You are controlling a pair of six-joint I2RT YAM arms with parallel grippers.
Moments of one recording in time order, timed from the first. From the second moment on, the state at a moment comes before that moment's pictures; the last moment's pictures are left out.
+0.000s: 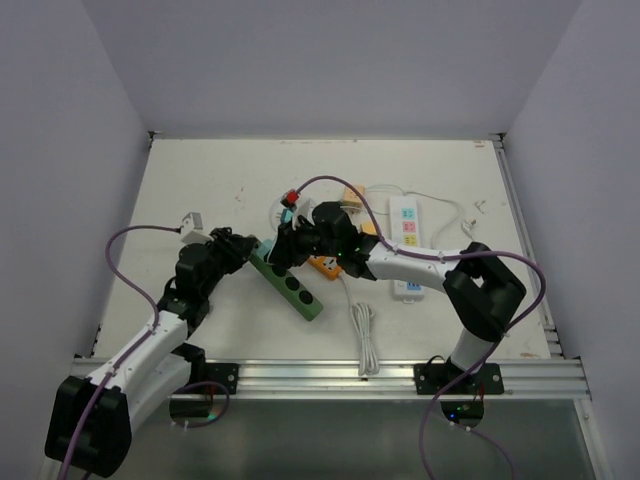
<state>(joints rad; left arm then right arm) -0.27 0.85 0.28 0.26 -0.02 -0.87 0.89 1.73 1.08 0.29 -0.34 0.43</state>
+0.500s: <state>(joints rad) -0.28 0.91 0.33 0.26 -0.05 -0.81 0.90 1.73 1.05 0.34 -0.28 0.44</state>
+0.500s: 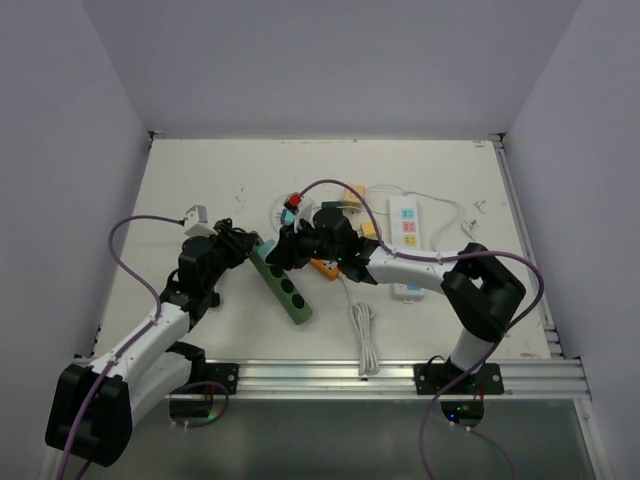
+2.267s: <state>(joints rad) -0.02 1.55 0.77 0.28 0.04 -0.59 0.37 1.27 0.74 0.17 -0.17 0.50</state>
